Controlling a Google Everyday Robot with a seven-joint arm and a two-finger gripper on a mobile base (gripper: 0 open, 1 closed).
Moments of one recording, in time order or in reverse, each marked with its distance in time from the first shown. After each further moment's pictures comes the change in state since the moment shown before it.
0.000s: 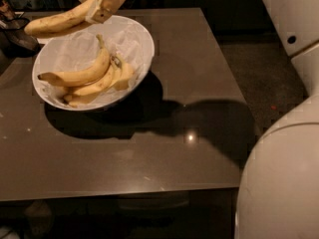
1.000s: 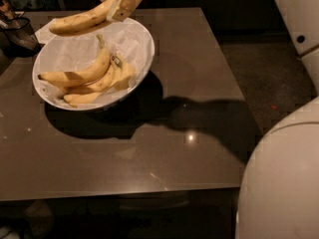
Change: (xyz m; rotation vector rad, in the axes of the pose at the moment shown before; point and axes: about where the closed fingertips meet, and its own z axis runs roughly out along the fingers) arm 0.033 -0.002 -0.016 0.017 0.114 -0.003
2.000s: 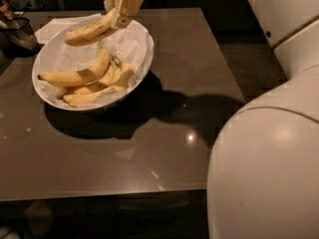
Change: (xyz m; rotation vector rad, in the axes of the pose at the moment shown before) arm 0.029 -0.004 0.018 -0.063 0.154 0.086
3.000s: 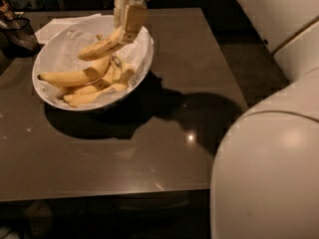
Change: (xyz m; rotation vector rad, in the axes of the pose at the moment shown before) arm 0.028 0.016 0.027 -0.051 0.098 0.072
